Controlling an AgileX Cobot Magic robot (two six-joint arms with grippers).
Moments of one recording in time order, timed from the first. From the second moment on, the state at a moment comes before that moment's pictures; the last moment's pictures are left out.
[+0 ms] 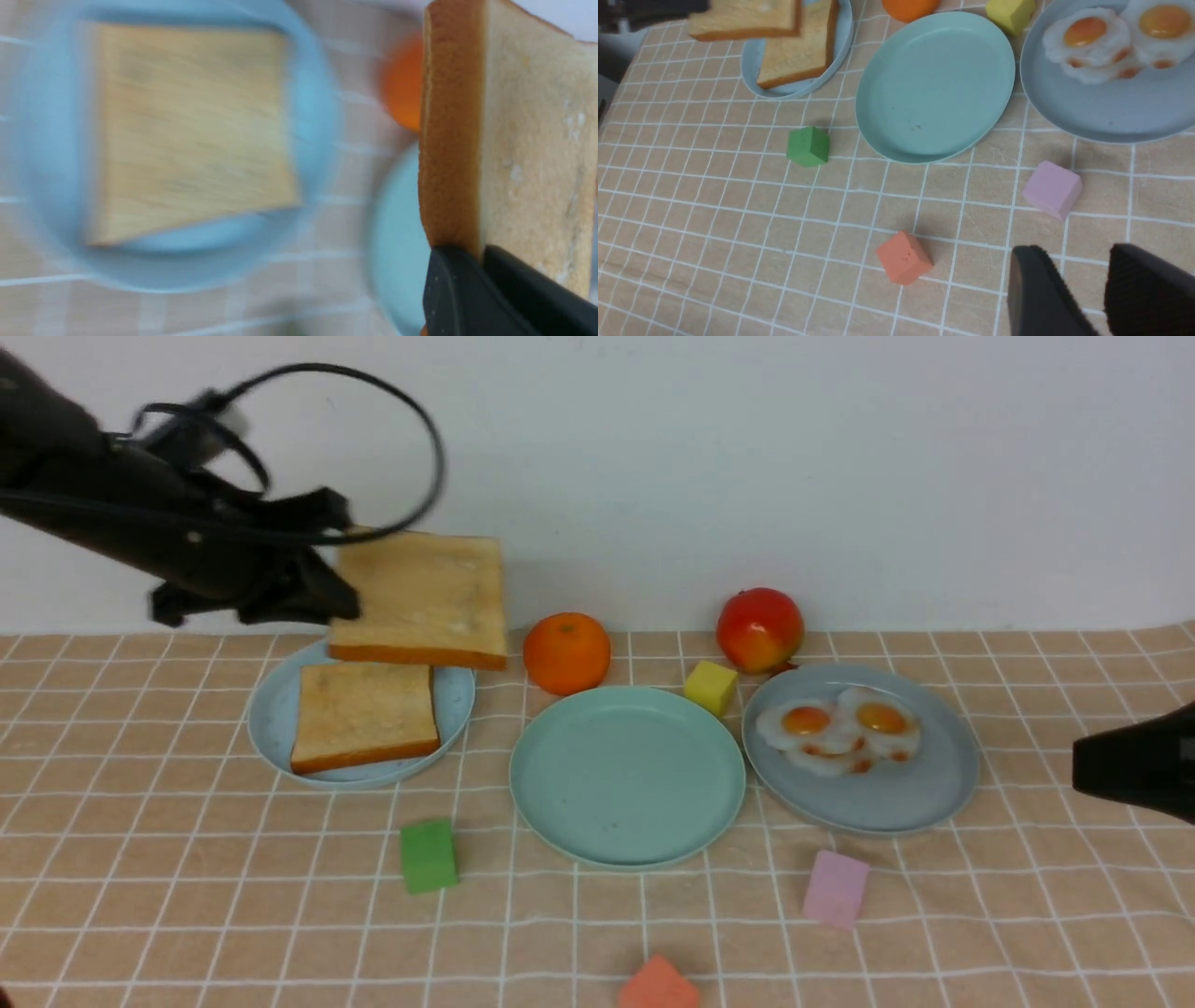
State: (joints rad) right arm 0.10 0.89 -0.87 0.57 0.85 -0.15; left arm -0.05 1.79 -1.47 -0.66 0.80 0.19
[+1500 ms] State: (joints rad) right arm 0.10 1.08 -0.87 0.65 0.67 -0.11; left arm -0.34 1.77 -1.83 -0.32 1.17 0.01
